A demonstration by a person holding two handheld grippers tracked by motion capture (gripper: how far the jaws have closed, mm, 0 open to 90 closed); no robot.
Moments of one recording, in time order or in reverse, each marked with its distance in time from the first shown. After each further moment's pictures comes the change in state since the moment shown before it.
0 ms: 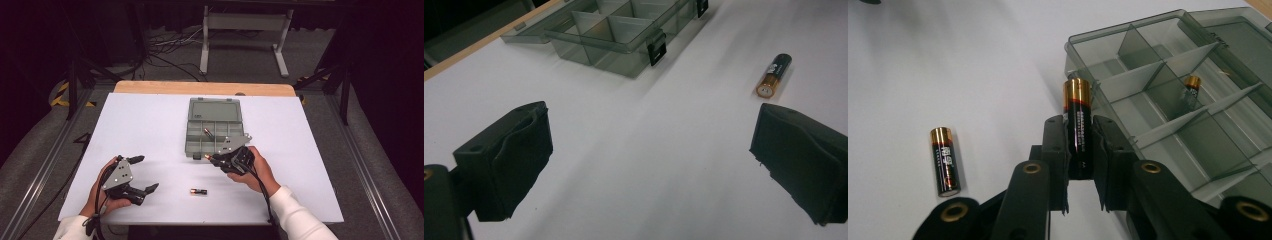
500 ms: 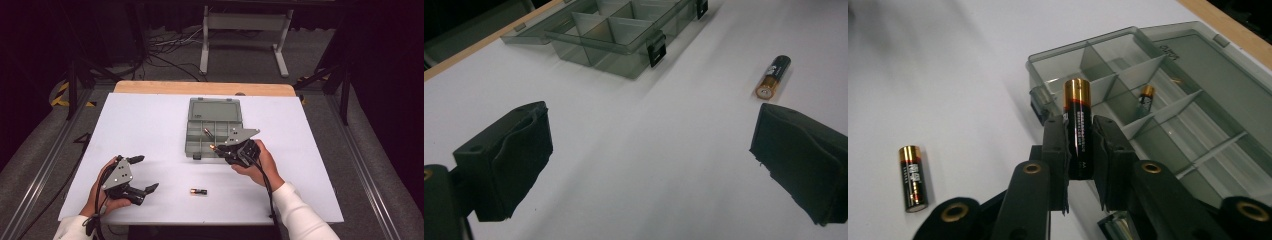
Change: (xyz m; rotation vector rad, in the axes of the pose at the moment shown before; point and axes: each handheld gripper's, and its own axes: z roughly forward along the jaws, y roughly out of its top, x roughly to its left) left arm 0.000 0.000 0.001 0.000 -0.001 0.001; right arm -0.019 0.004 -0.013 -0.045 -0.064 0.040
